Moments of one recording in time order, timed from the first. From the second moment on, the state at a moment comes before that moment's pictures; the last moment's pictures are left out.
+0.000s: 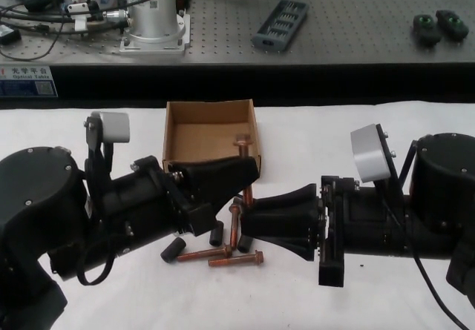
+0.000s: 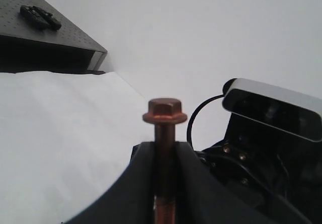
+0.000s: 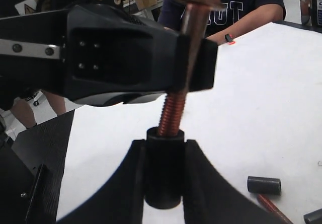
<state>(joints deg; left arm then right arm) -30.7 83.2 -24.8 -54.0 32.5 -35.2 37.4 87.2 -27.7 -44.7 -47.9 13.1</state>
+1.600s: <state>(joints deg) -9.6 58.4 -21.3 -27.7 35.7 -19.2 33.1 118.1 -78.4 -12.9 -38.7 12.8</state>
